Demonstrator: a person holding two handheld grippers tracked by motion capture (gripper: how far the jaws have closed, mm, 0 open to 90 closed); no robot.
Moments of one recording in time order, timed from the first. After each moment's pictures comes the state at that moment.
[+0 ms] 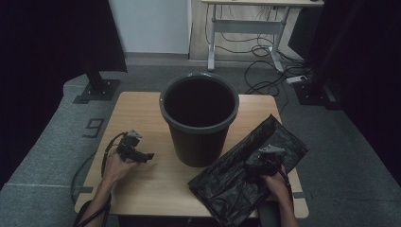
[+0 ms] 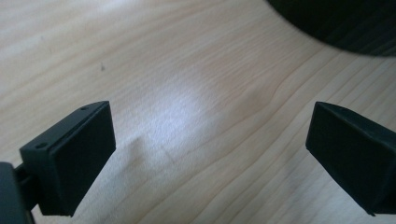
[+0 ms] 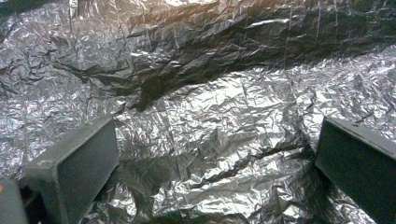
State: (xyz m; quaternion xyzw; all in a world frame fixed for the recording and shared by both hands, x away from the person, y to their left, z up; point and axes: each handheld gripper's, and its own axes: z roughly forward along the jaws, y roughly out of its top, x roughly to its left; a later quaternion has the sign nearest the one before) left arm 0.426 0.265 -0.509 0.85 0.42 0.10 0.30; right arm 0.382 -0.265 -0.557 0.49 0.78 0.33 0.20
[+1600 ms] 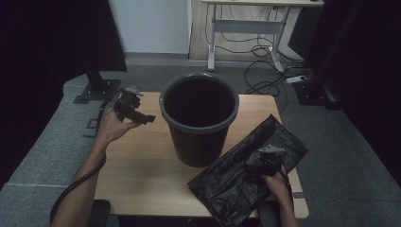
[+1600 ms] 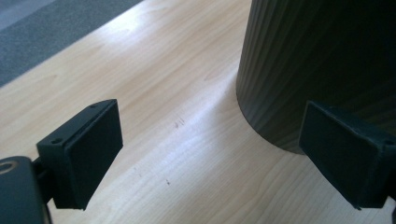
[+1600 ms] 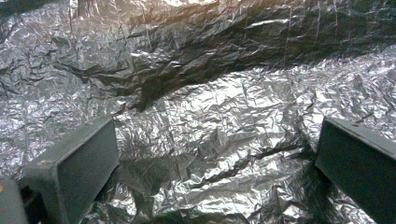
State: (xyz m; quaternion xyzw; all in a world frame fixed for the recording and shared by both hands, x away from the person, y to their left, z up) left arm 0.481 0.243 -0.355 0.87 0.36 0.15 0.31; right arm 0.382 -0.265 -0.557 0.49 0.78 0.33 0.20
